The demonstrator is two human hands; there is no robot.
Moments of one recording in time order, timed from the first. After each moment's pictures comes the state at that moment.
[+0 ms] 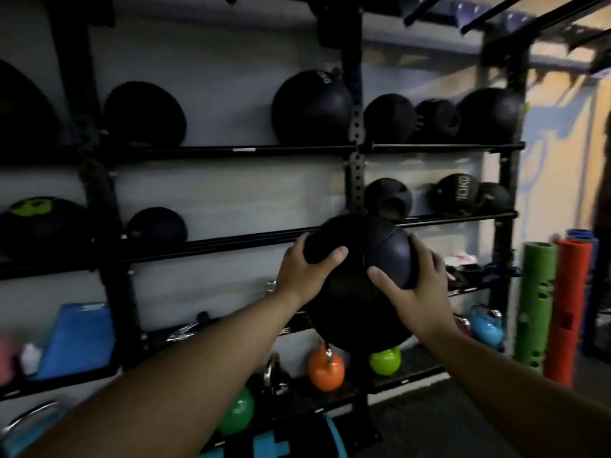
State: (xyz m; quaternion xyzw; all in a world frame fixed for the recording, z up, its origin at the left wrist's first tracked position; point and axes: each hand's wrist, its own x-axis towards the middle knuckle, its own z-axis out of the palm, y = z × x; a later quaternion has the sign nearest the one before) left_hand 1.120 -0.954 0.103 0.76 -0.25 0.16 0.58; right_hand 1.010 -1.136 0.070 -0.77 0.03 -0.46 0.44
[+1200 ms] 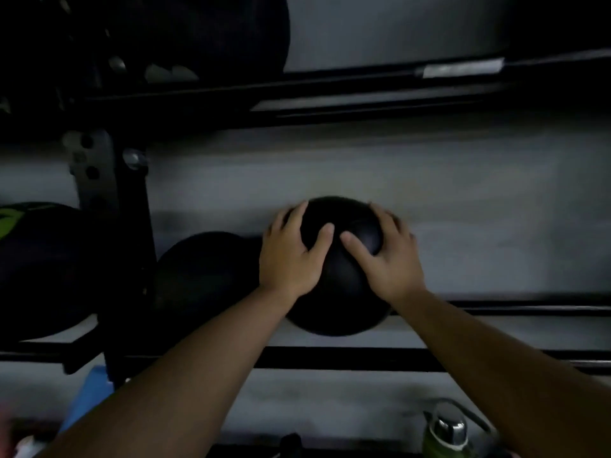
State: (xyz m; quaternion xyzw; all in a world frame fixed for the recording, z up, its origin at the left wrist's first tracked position) left_hand 1.820 -0.718 0.153 0.84 -0.07 0.41 0.35; right_hand 1.842 -0.895 0.138 -0.81 -0.15 -0.35 0.45
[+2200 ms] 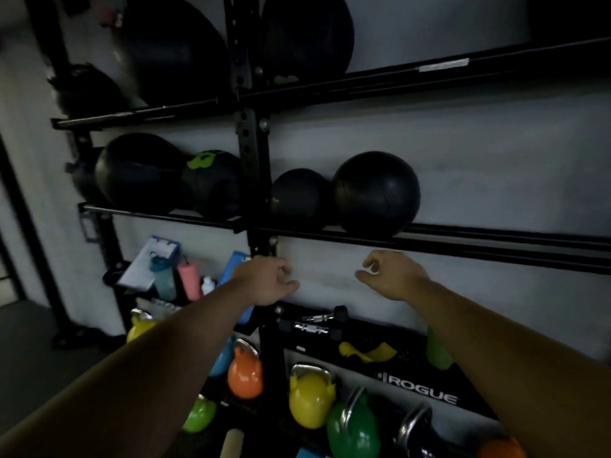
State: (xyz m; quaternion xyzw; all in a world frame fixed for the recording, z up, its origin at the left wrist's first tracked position) left_hand 1.465 -0.694 0.054 0.97 0.14 0.13 0.13; right_hand 1.604 -0.951 0.052 -0.94 -0.27 -0.05 0.20
